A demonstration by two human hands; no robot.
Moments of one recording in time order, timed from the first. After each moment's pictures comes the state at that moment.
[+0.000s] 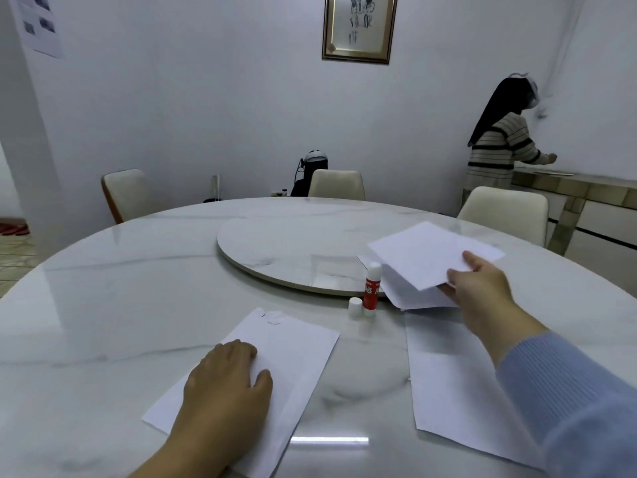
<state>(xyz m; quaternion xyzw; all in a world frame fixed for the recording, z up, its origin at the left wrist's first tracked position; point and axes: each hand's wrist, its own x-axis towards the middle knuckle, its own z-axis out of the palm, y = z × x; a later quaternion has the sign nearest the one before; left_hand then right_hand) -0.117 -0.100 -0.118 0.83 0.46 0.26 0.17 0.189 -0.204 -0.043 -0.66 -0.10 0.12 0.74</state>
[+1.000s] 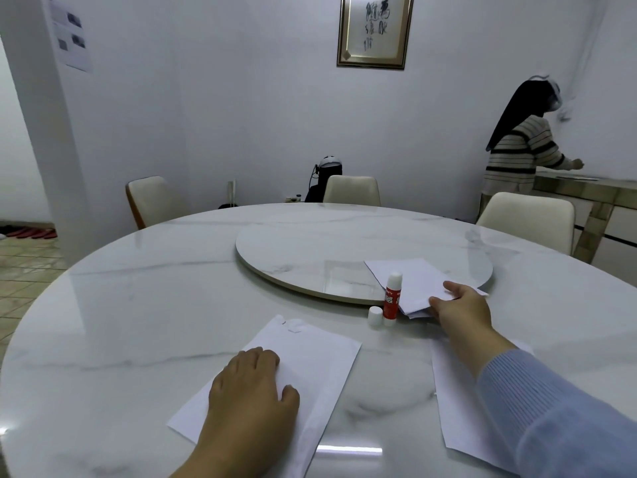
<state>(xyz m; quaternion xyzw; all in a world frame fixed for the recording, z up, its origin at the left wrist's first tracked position) -0.115 -0.097 -0.121 0.86 0.43 0.26 0.12 0.184 -0.167 -0.084 -0.77 -0.16 0.07 0.61</state>
